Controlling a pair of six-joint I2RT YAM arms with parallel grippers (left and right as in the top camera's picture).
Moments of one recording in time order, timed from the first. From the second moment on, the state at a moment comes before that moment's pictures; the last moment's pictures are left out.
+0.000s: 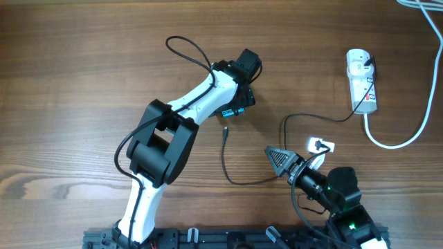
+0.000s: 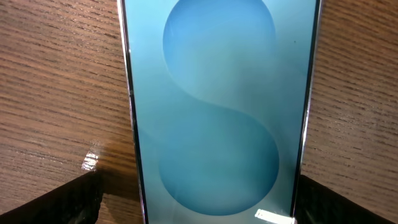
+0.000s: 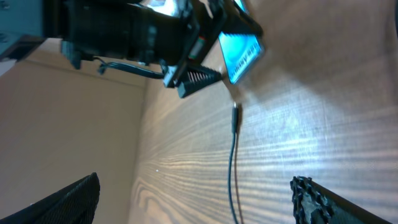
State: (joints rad) left arm -0.62 2.24 1.67 -0.86 -0.14 -0.87; right arm 0.37 0.40 0.01 0.07 -0.40 1.11
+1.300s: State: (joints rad) left arm -0.55 2.23 1.67 -0.82 -0.03 -0.99; right arm 0.37 0.41 0.01 0.20 -0.53 0.99
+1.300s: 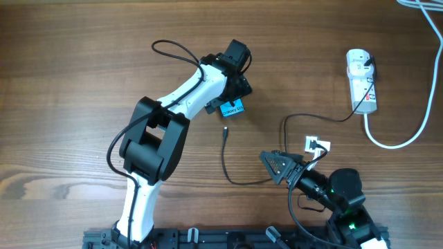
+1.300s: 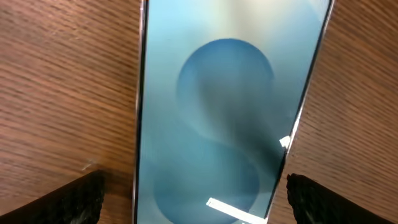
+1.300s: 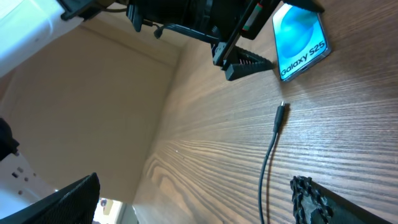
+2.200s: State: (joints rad) left arm -0.56 2.25 1.76 -0.94 -0.09 -0.87; right arm 0.37 0.41 0.01 0.20 -0.54 0.96
